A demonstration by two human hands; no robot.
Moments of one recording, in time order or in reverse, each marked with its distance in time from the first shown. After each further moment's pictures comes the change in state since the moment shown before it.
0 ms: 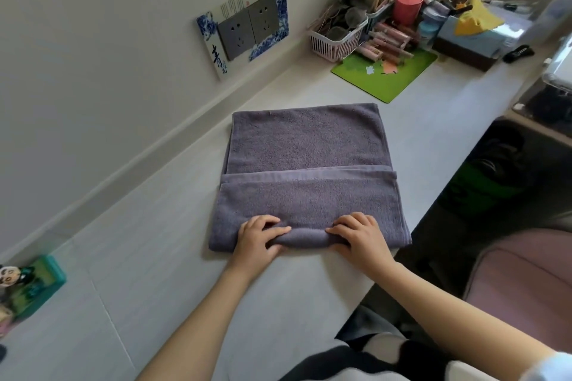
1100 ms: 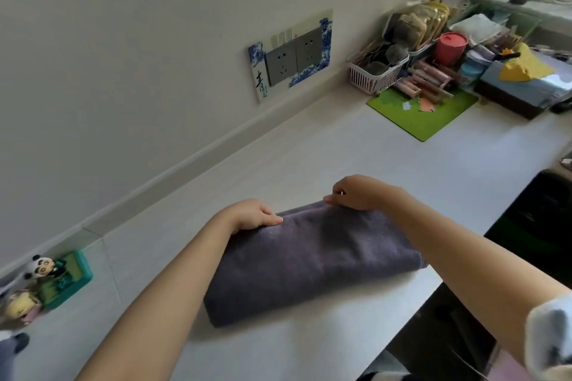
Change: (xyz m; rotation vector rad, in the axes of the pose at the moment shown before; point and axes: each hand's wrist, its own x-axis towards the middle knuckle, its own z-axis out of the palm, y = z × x) left_hand 0.085 0.006 -0.132 -0.259 -0.575 -0.604; right_hand 0.186 -0.033 -0.092 -0.041 -0.754 0.089
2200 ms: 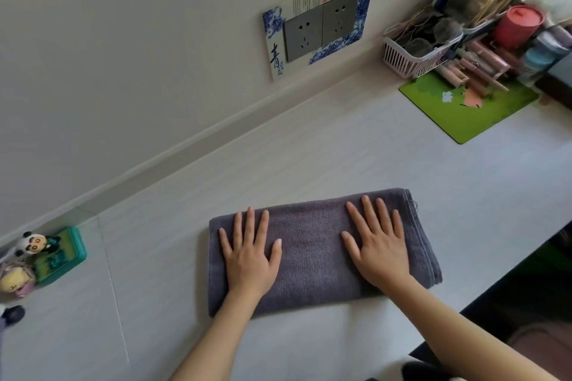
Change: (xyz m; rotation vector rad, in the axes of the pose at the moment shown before) left_hand 0.028 -0.062 0.117 0.443 0.730 -0.099; right_hand 0.011 0.036 0.135 -0.083 0.505 0.162
